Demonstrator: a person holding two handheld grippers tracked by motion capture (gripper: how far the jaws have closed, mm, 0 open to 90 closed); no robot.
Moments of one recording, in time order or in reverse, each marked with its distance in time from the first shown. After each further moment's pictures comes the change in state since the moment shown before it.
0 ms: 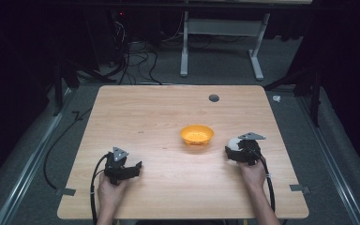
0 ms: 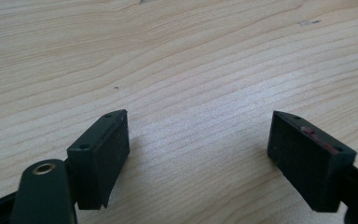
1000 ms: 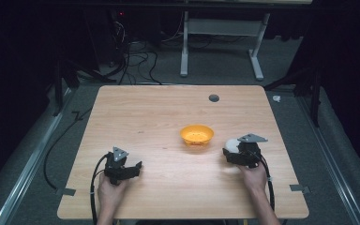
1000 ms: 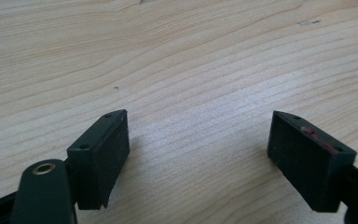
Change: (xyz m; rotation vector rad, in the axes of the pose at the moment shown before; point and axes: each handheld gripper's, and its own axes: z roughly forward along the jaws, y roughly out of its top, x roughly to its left) left arm 0.000 0.000 0.000 0.000 0.000 0.000; right arm 0.015 0.005 -0.027 -0.043 0.072 -0.043
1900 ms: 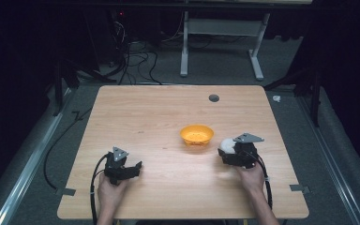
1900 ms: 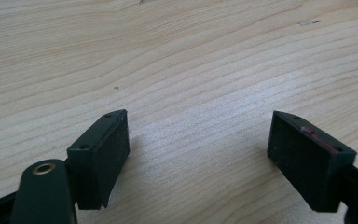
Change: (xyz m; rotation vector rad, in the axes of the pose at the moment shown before) left arm 0.000 0.000 0.000 0.000 0.000 0.000; right arm 0.017 0.011 -0.009 -0.015 0.044 -0.054
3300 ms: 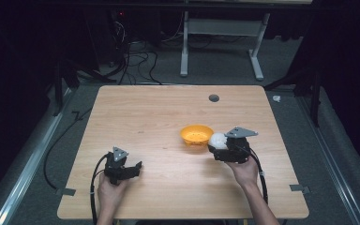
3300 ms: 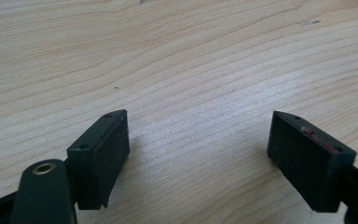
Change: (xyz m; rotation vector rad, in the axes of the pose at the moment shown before) left arm 0.000 0.000 0.000 0.000 0.001 0.000; right arm 0.024 0.033 -0.008 -0.064 0.109 -0.059
